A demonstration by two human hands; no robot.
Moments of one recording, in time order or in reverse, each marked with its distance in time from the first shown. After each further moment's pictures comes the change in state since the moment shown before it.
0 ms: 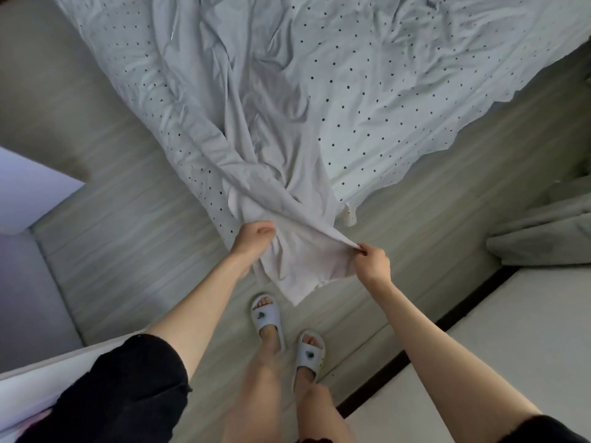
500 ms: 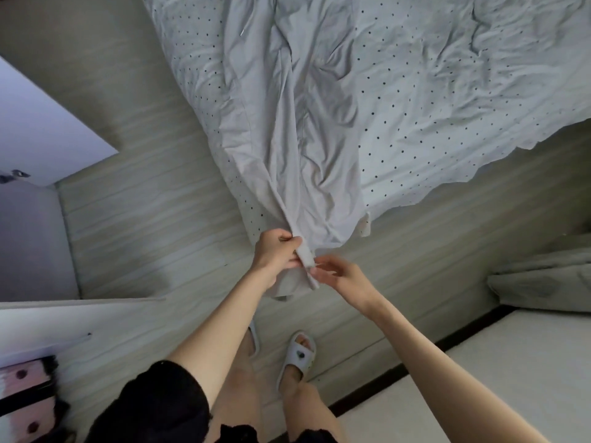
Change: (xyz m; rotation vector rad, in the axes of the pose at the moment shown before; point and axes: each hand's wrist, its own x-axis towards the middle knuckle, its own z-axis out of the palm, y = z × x) left_hand -0.076 -0.023 -0.009 -0.485 0.071 -0.068; right_hand -0.093 -0.033 0.028 0.129 -0.537 -0.273
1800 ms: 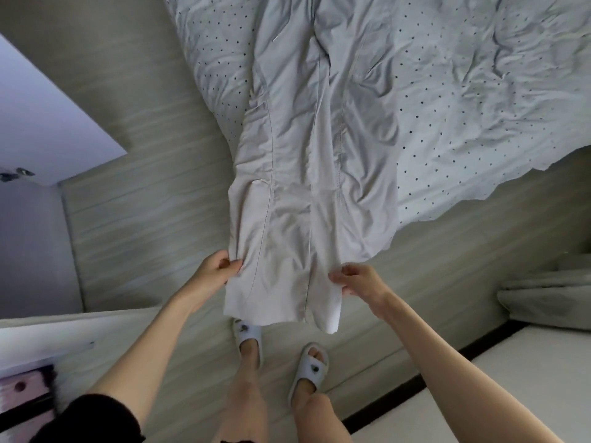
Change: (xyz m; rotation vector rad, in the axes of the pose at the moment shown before) left_hand 0.053 -0.046 -0.206 0.265 -0.091 0.064; right_hand 0.058 -0.018 0.051 0.025 0.075 0.159
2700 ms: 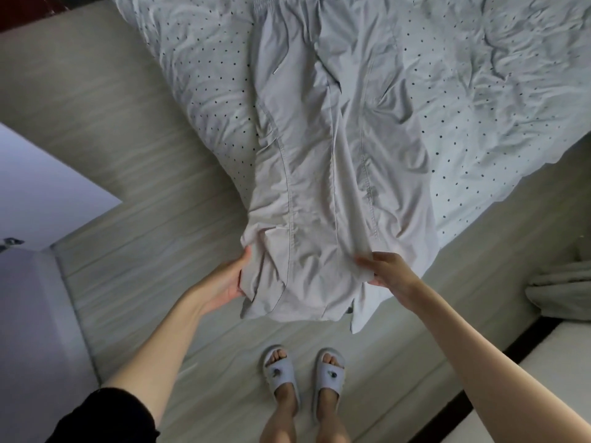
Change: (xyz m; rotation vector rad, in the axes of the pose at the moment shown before) left_hand 0.108 0.067 -0.090 -0.295 -0.465 -0.134; right_hand 0.074 -0.096 0.030 0.210 0.196 -0.026
